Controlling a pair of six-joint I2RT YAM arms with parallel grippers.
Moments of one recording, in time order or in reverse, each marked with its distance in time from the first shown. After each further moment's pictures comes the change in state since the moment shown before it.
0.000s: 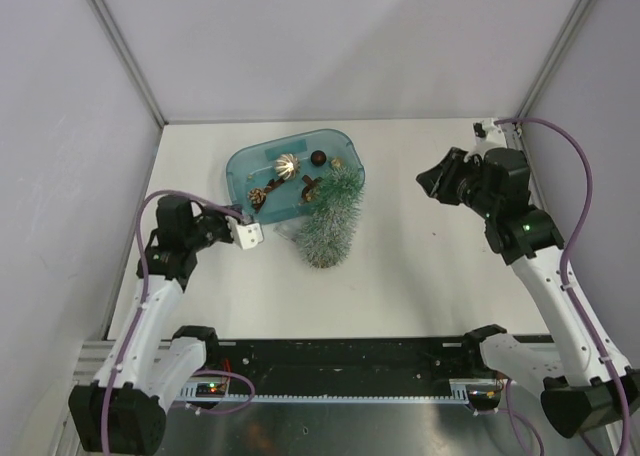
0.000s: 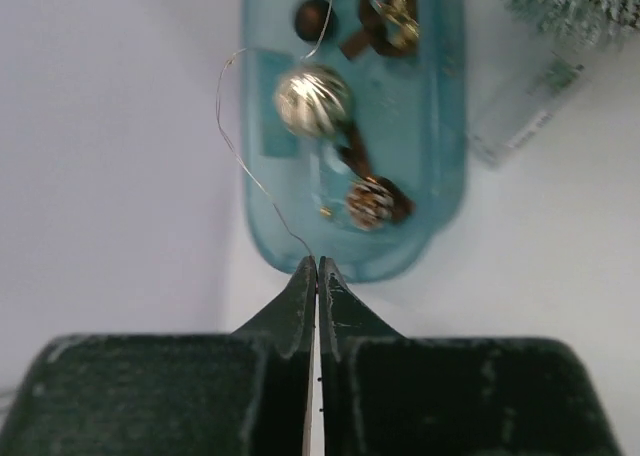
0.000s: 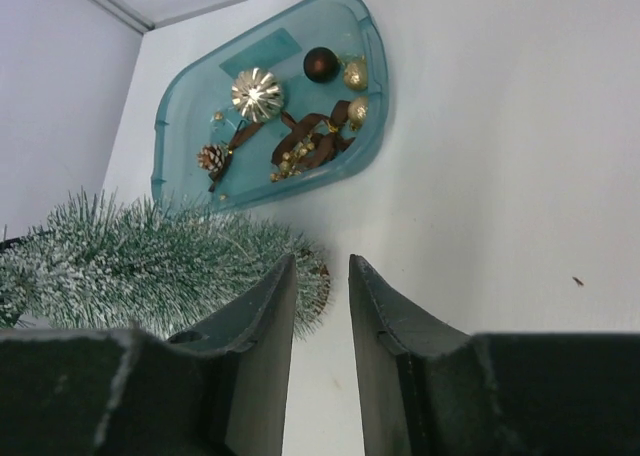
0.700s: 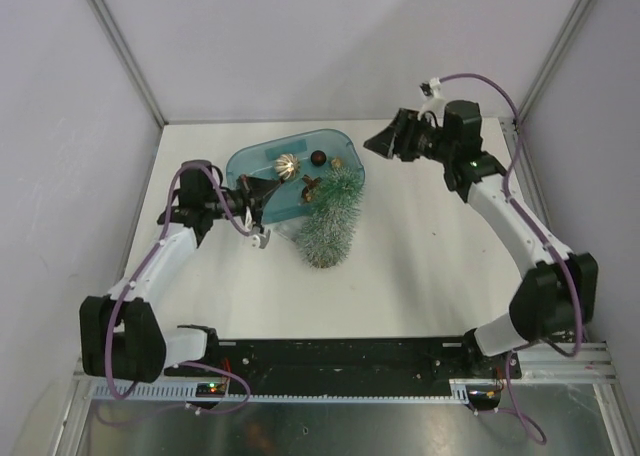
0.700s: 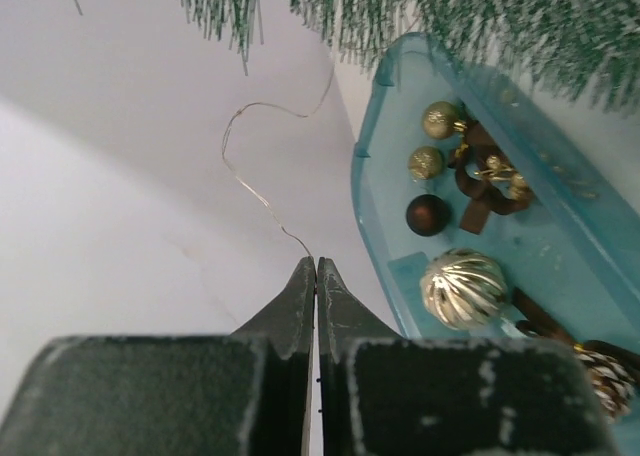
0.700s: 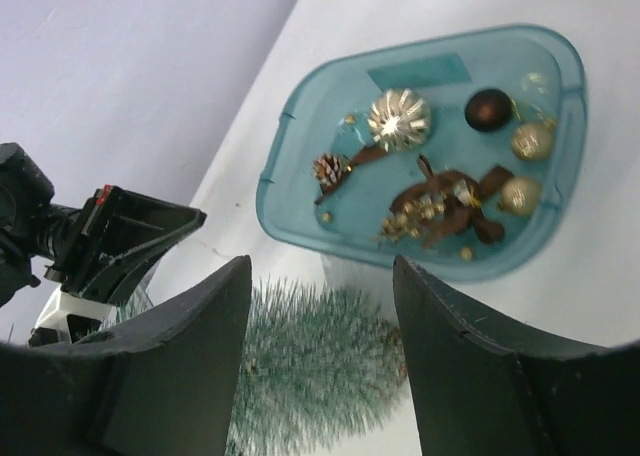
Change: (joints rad) left arm -0.060 0.356 0.182 0.116 0.435 0.671; right arm -0.027 0.465 0.159 0.394 -0.429 0.024
